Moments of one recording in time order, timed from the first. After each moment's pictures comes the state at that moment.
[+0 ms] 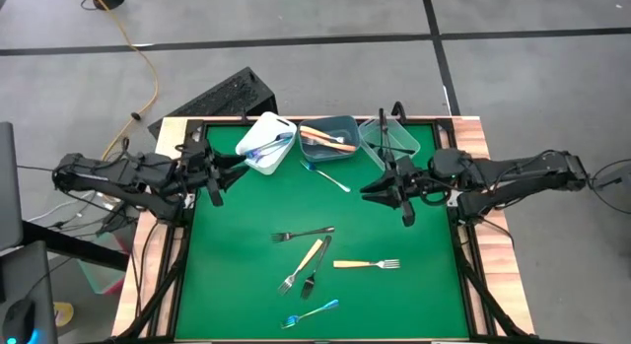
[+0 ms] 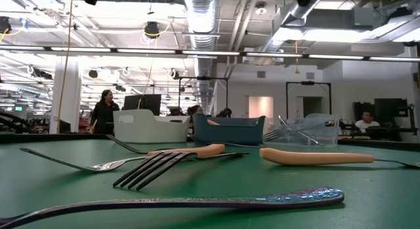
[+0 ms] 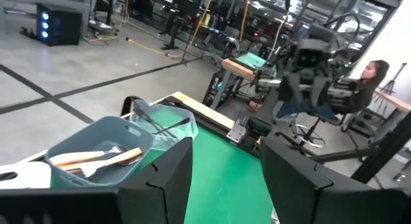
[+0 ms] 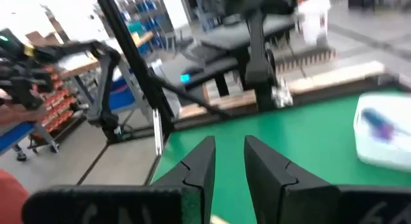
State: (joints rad) left arm -0.20 0.68 0.85 -0.28 -0.56 -0.45; right arm 0.09 0.94 0.83 0.03 -0.08 0.31
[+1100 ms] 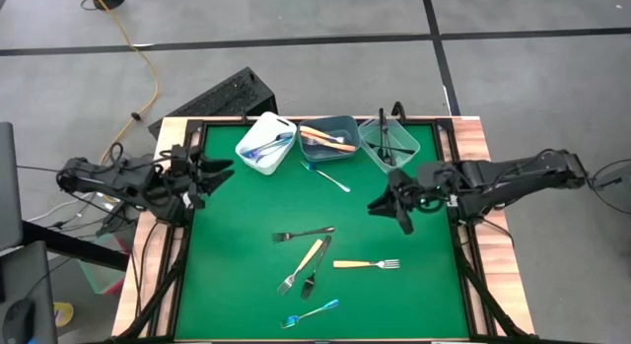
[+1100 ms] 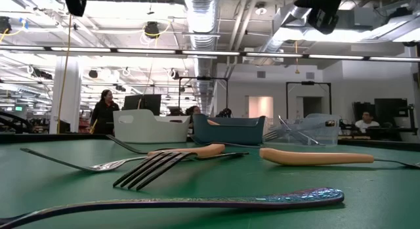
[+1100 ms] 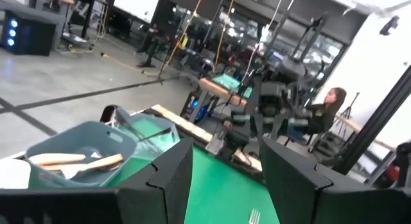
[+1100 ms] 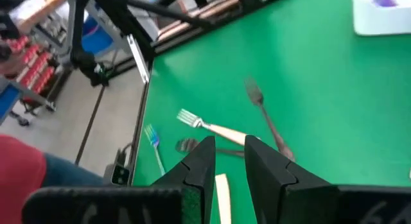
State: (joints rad) left arm -0.24 0.43 0.63 -0.16 -0.55 -0.45; right arm 0.13 0.95 0.83 -0.31 -0.08 0.49
